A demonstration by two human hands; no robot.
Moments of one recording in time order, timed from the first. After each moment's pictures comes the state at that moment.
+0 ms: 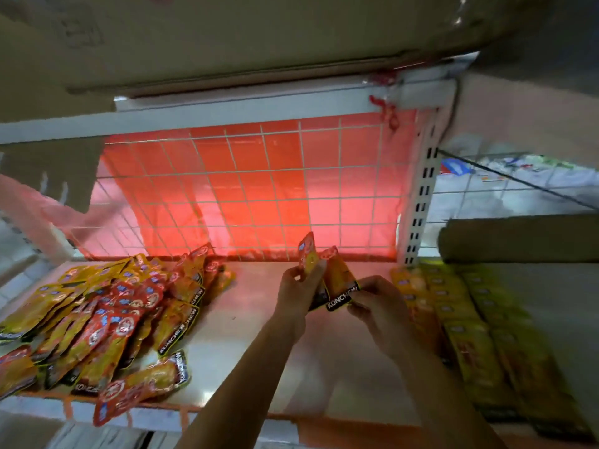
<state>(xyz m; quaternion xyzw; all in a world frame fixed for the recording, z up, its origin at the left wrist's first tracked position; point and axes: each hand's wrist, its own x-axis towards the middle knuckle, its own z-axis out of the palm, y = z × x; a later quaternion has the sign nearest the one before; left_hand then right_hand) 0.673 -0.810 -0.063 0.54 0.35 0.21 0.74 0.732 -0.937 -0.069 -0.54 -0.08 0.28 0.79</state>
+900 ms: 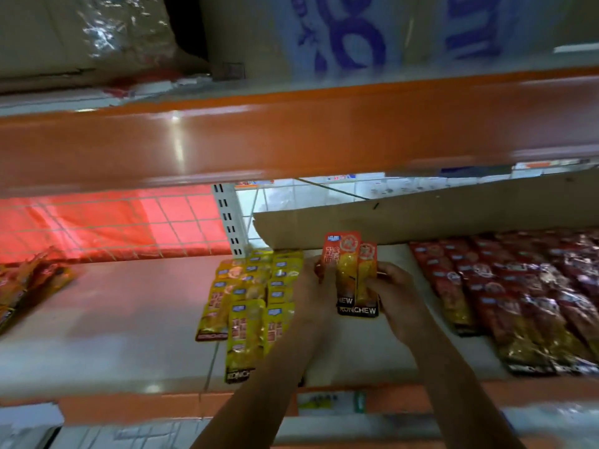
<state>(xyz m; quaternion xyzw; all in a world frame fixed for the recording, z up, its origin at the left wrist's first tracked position) 0.852 -1.148 -0.068 0.75 0.29 0.27 0.53 0.900 -1.268 -0.052 -0.67 -0.08 0.18 0.71</state>
